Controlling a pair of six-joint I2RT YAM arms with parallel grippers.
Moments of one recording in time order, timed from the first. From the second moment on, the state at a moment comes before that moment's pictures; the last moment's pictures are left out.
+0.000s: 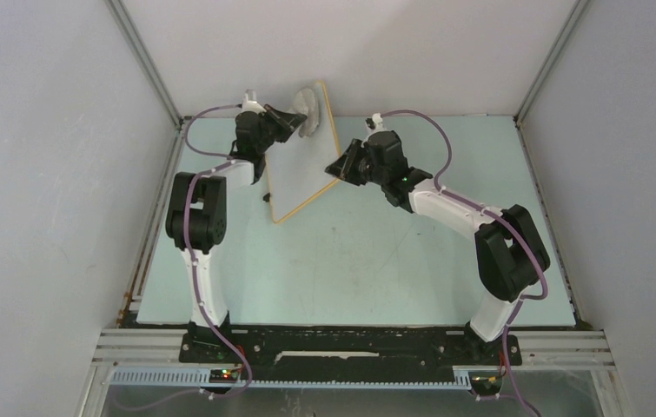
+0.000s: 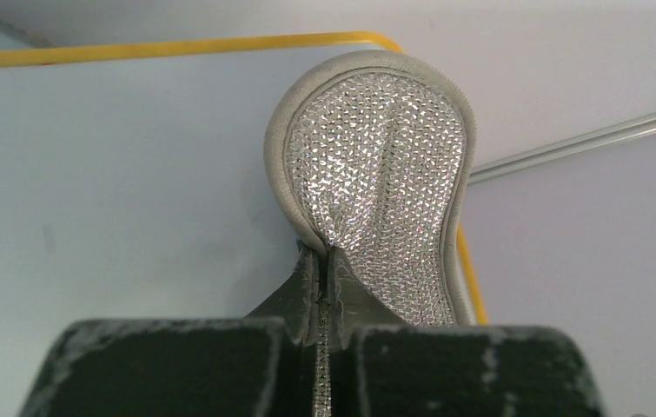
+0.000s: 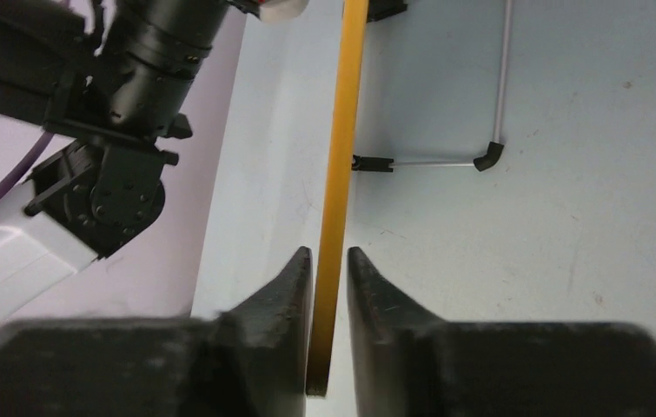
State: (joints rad) left arm -0.17 2.11 1.42 0.64 0.33 -1.01; right arm 0.60 1.76 1.27 0.10 -0.19 0.86
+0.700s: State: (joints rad) left arm -0.09 2.15 1.39 0.60 0.37 -1.04; right arm 0.58 1.64 1.21 0.09 -0.20 0.76
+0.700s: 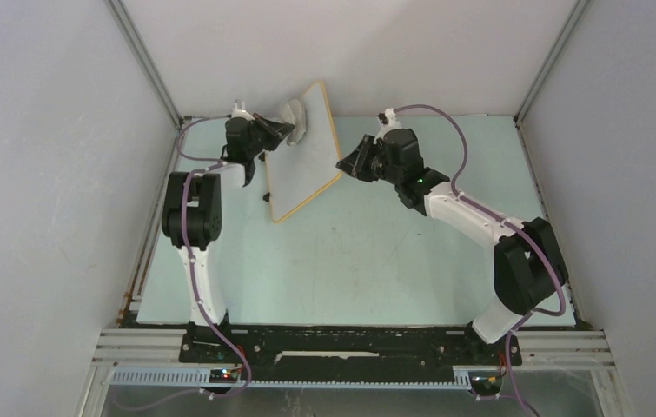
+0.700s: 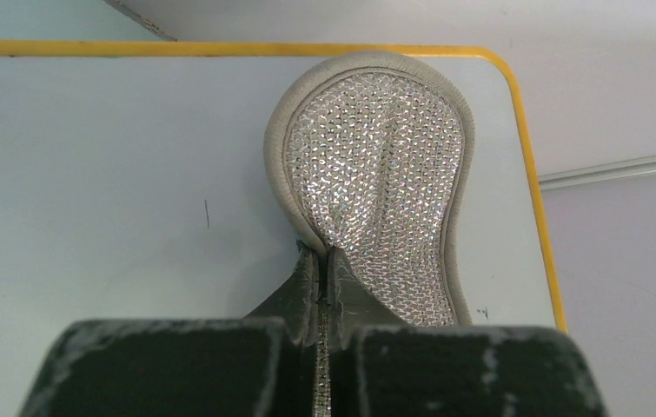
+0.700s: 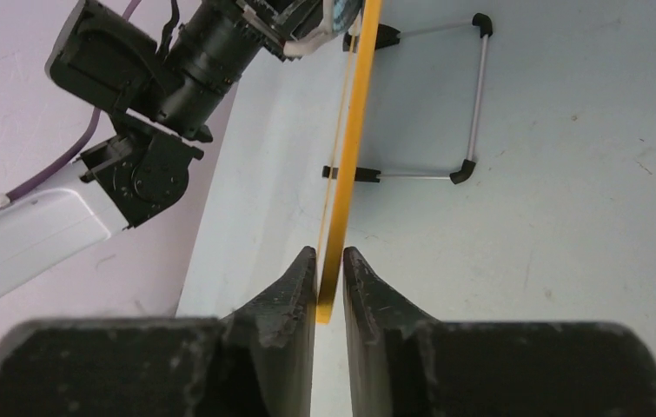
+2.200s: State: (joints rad) left arm -0.28 1.81 0.84 1.01 0.37 -1.07; right arm 0.58 1.67 1.22 0.10 -0.17 0.84
